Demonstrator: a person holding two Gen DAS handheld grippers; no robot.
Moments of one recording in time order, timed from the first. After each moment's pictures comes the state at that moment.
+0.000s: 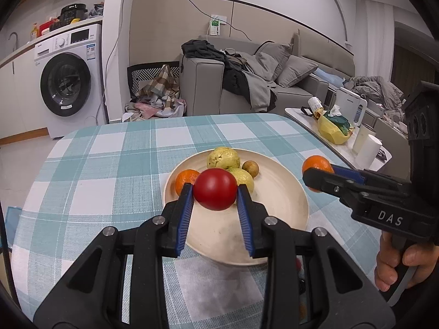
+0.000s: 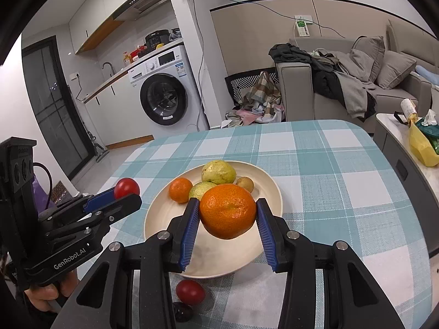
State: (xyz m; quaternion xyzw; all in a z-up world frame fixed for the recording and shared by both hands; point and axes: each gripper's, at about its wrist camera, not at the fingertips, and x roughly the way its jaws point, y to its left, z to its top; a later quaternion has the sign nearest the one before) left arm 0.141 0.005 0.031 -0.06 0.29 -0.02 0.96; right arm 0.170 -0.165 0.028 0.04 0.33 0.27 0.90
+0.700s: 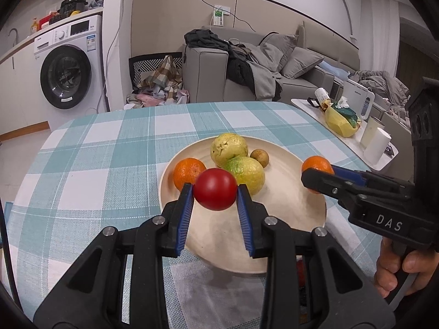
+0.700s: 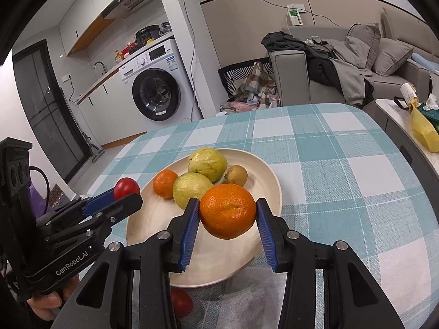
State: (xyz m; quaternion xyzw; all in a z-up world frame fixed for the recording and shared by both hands) left arm 0.177 0.002 -0.002 -0.06 0.32 -0.01 0.95; right arm 0.189 -0.160 0.000 0.05 0.35 0.26 0.90
